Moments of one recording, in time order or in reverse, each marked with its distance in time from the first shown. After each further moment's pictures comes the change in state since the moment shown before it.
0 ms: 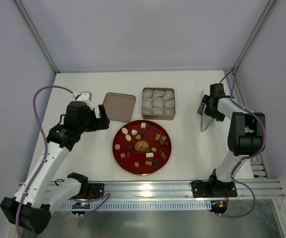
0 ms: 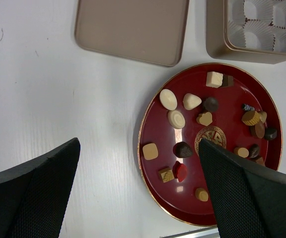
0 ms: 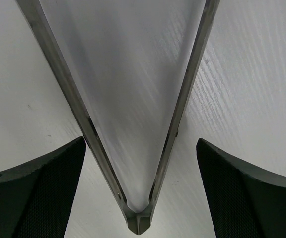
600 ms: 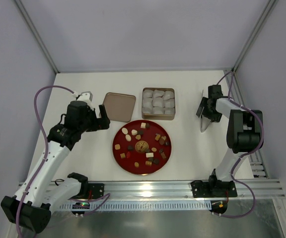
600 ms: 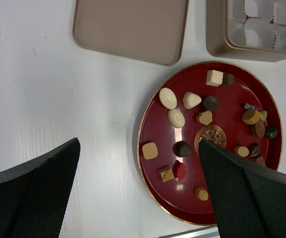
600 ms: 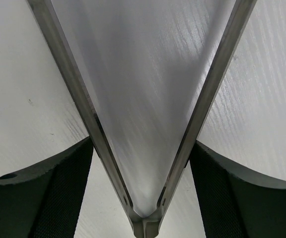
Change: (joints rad) left arm 0.000 0.011 0.000 0.000 0.006 0.000; right arm 0.000 0.051 0.001 0.010 -0.059 -0.005
